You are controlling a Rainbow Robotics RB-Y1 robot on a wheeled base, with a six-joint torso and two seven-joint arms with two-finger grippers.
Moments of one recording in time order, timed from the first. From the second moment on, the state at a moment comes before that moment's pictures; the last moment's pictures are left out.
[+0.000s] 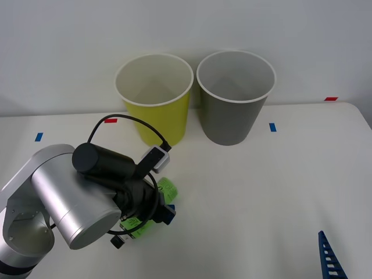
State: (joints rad) right arm 1.11 -0.41 0.12 -2.19 -0.10 -0.61 1.42; left arm -0.29 0.49 -0.52 -2.27 0.42 1.61 -1.38
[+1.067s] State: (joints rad) right arm 1.11 -0.41 0.12 -2.19 -0.10 -0.61 1.42; left arm -0.29 0.30 -0.56 -2.13 0.21 1.68 -1.48
